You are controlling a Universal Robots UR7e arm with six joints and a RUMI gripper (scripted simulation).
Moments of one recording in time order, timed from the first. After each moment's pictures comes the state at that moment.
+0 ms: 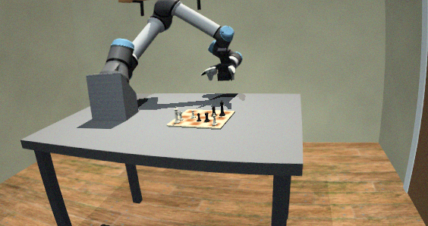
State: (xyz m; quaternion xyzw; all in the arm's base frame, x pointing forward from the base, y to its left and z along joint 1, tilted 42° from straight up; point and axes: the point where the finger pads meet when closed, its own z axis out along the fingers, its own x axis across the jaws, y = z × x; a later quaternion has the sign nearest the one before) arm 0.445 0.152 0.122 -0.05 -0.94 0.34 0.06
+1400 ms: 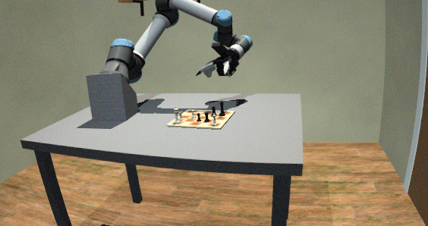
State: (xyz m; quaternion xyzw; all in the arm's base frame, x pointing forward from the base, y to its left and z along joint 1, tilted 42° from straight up) arm 0.427 0.076 0.070 -0.16 -0.95 0.22 0.17
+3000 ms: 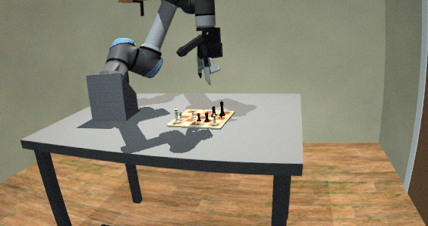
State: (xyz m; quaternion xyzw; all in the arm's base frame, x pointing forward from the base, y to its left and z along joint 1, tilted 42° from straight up) arm 0.442 -0.057 -0.046 -0.50 -0.79 -0.30 0.20
